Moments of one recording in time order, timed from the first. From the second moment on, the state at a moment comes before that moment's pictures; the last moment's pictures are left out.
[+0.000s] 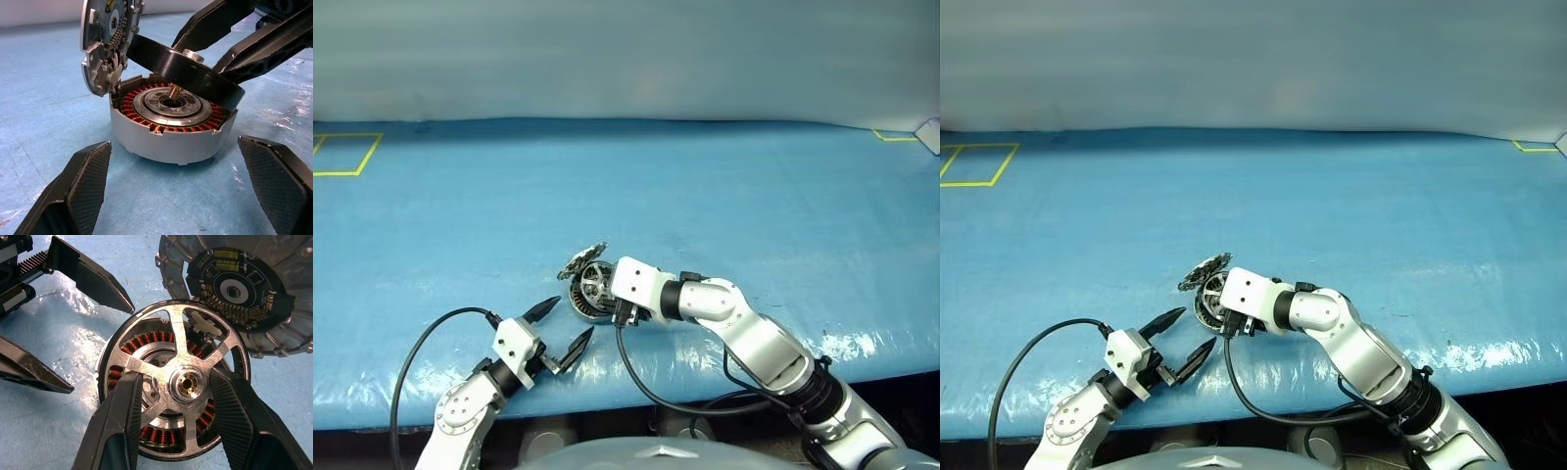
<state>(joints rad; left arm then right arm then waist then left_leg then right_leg) 0.43 0.34 -0.11 -0.23 -0.22 -0.16 -0.63 -0.33 -0.47 0.59 -0.52 -0.01 0.73 0.64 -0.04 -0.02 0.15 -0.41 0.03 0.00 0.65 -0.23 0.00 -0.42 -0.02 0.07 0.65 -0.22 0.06</state>
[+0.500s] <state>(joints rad) 0.43 0.34 -0.11 -0.23 -0.22 -0.16 -0.63 -0.33 -0.45 0.55 -0.56 0.00 0.79 0.65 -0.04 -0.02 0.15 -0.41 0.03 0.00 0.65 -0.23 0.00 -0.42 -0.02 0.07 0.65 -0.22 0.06</state>
